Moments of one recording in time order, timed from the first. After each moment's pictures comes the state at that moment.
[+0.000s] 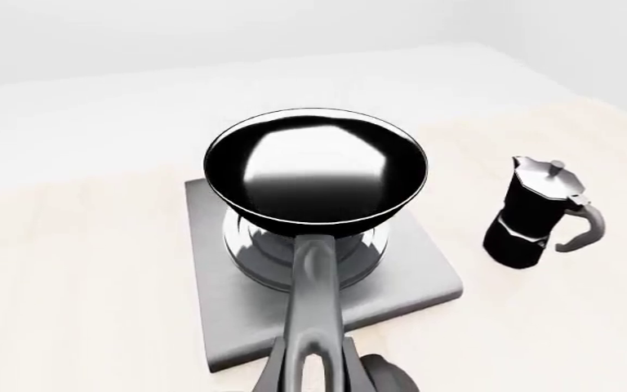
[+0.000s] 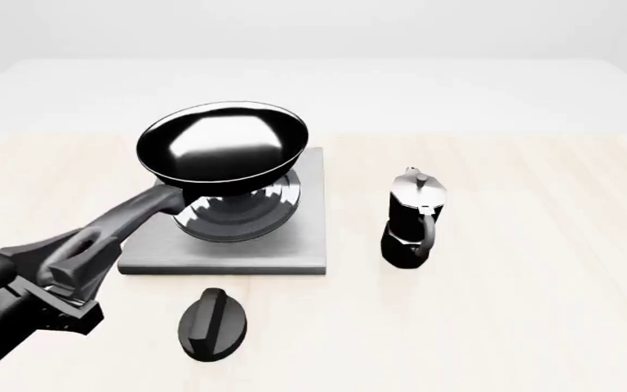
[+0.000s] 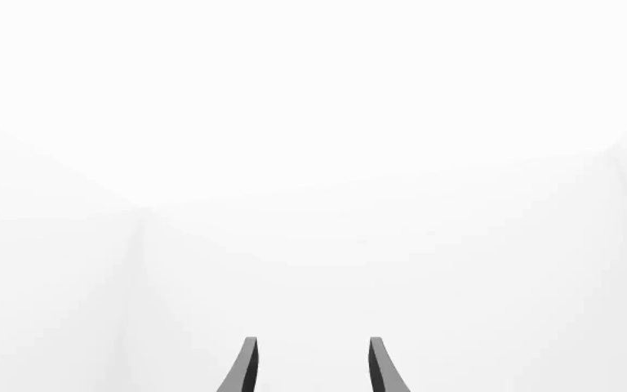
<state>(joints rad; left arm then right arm) -0.33 0.58 -0.13 -0.17 -0.04 0.18 0.00 -1.70 0.86 0.05</state>
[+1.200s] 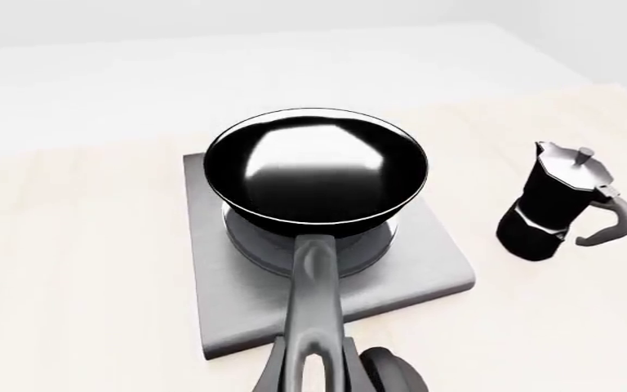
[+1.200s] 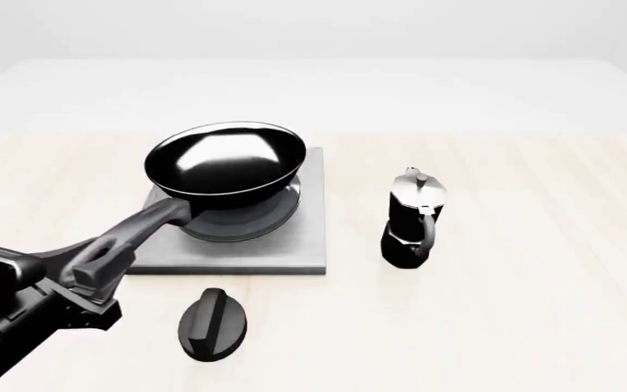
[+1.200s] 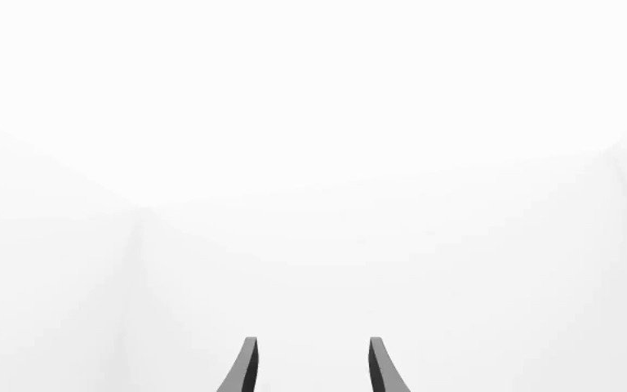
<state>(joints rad) -0.32 0.75 -0.09 -0.33 -0.07 0.18 0.00 -1.72 0.87 0.05</state>
